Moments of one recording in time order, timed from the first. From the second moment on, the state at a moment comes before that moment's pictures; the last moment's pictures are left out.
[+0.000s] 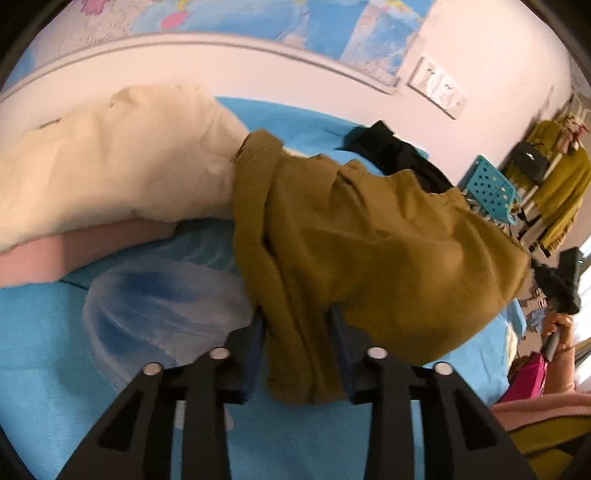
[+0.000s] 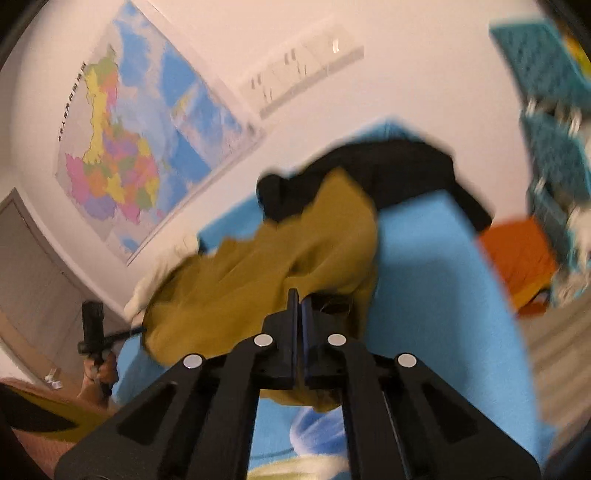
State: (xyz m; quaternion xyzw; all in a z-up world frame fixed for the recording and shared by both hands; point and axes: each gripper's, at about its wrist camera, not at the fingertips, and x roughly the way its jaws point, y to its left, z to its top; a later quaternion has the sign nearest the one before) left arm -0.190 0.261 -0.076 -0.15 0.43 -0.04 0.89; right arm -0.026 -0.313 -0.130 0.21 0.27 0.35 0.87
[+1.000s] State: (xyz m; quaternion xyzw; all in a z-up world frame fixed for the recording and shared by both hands) left arm -0.208 0.273 -0.058 -0.14 0.39 -0.02 0.91; right arm -0.032 -0.263 -0.122 0.15 0.26 0.29 0.91
